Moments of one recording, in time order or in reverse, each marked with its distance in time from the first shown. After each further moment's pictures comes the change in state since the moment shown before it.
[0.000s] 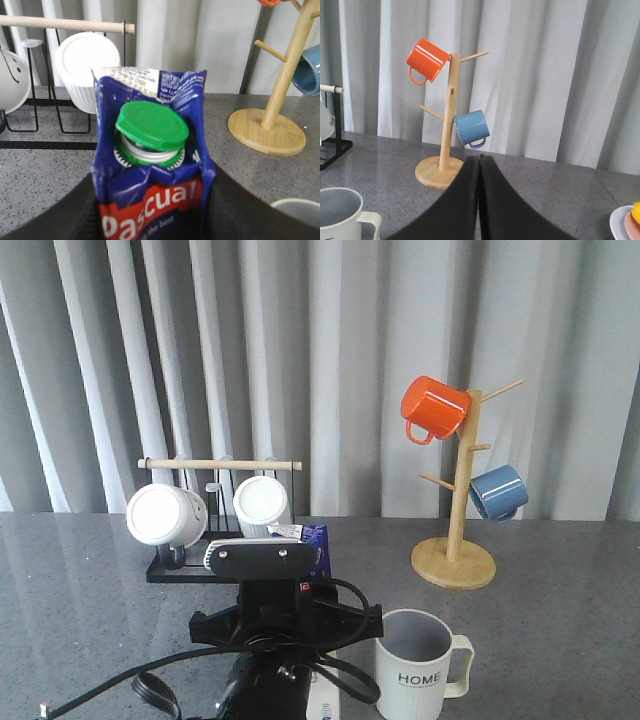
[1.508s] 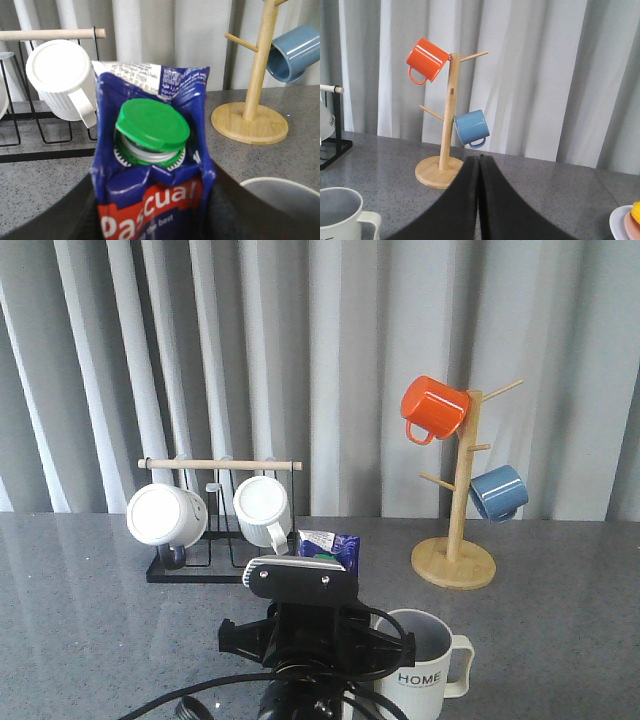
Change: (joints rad) left arm -0.069 0.055 -0.008 0.058 -0.051 0.009; right arm 0.000 0.000 0.000 0.000 0.000 0.000
